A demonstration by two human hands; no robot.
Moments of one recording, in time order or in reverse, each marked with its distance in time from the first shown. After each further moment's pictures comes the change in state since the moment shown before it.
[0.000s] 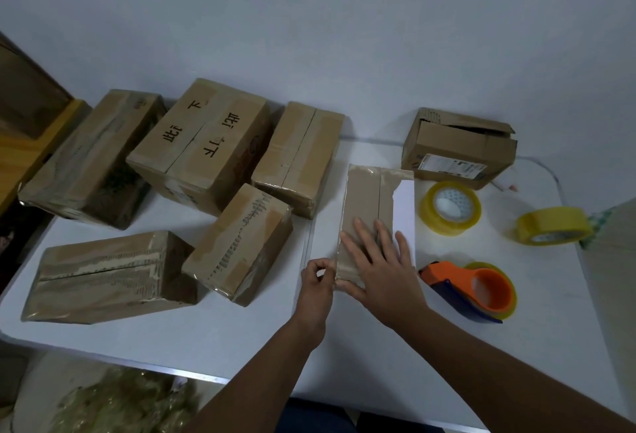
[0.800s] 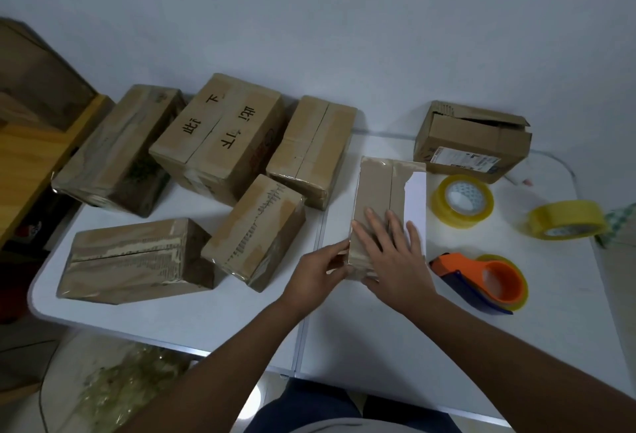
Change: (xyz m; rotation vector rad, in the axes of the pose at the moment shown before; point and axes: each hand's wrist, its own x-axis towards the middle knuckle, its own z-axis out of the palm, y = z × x) left_hand -0.010 0.032 -0.039 0.674 -0.274 0.484; right_hand 0.000 -0.001 -0.005 -0.061 0.001 -0.015
